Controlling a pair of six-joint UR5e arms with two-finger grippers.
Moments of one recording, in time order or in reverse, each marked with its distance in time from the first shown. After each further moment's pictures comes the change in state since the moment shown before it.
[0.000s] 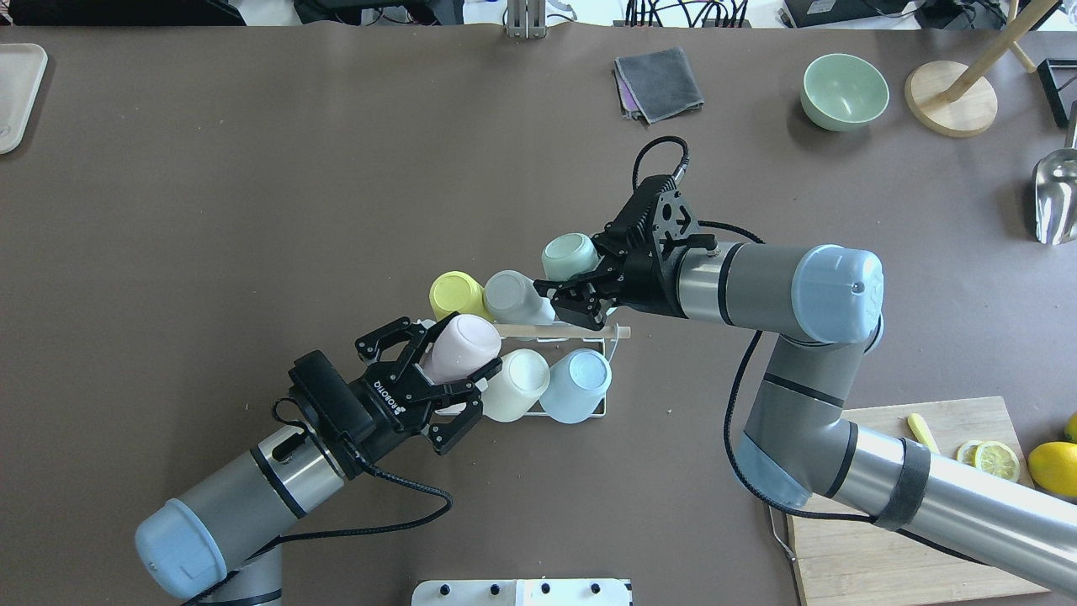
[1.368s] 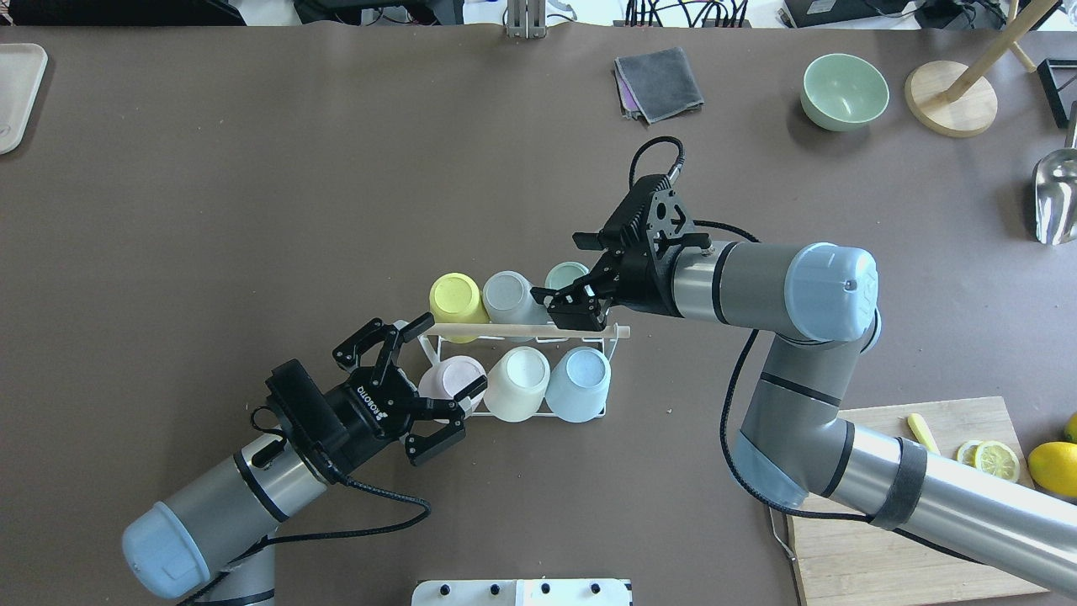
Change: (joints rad) left arm 0.003 0.018 -0.011 -0.092 -0.009 0.029; right arm 0.003 0.029 0.013 -0.100 0.011 0.004
